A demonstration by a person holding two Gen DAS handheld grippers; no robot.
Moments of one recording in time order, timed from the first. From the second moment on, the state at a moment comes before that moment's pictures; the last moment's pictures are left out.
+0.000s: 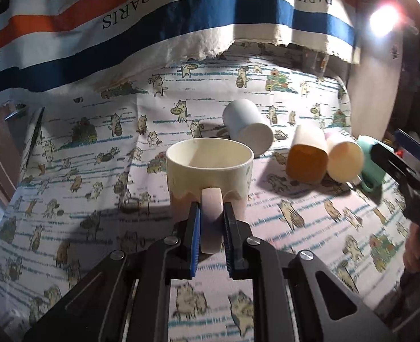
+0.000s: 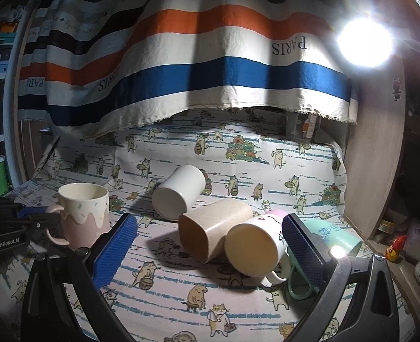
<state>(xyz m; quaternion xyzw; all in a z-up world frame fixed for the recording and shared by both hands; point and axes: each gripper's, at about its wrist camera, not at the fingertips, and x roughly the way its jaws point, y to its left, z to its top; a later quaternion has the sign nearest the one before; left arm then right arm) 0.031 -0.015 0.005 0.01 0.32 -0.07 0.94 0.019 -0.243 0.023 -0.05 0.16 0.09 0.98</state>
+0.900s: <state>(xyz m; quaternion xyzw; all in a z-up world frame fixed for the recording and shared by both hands) 0.044 -0.025 0.020 0.05 0.31 -0.08 0.94 0.050 -0.201 0.003 -0.02 0.28 0.21 0.94</state>
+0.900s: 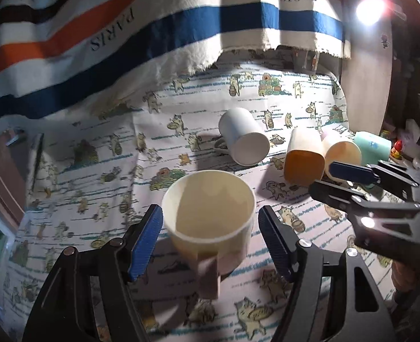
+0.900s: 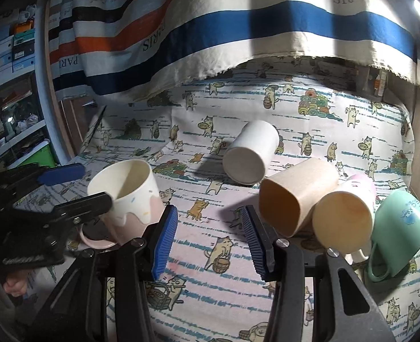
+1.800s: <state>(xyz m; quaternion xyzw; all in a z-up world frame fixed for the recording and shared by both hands) 0.049 0.011 0.030 -0.01 0.31 -0.08 0.95 0.049 -0.169 -0.001 -0.07 0.28 0.25 0.93</state>
